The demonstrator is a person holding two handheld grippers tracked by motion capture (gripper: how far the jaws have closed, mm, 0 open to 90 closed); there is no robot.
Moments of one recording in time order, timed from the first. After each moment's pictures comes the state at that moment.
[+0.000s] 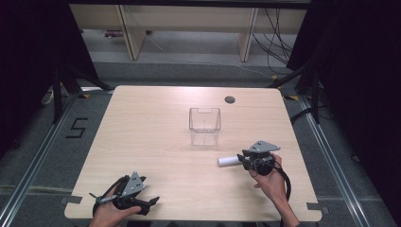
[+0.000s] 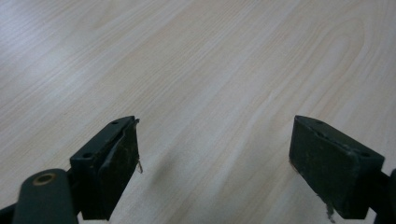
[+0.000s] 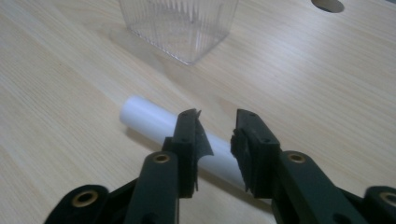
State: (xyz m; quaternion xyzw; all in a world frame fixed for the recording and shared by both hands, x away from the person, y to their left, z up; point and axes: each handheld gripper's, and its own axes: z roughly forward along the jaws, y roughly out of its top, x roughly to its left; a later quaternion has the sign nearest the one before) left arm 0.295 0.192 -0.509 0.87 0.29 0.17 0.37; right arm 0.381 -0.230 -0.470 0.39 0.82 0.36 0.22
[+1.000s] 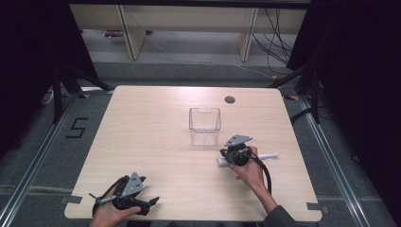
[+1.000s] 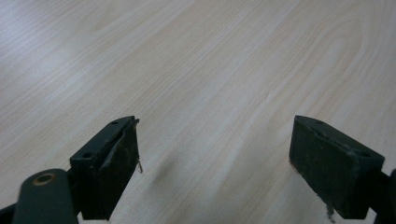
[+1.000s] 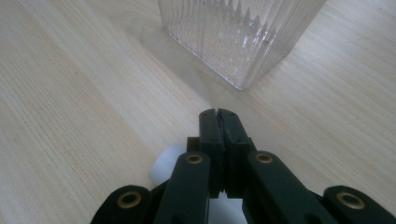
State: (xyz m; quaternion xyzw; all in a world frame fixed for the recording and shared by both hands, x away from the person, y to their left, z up) left arm 0.295 0.192 -0.507 0.87 0.29 0.18 0.36; right arm 0.415 -0.176 -0.487 0.35 0.86 0.33 0.18
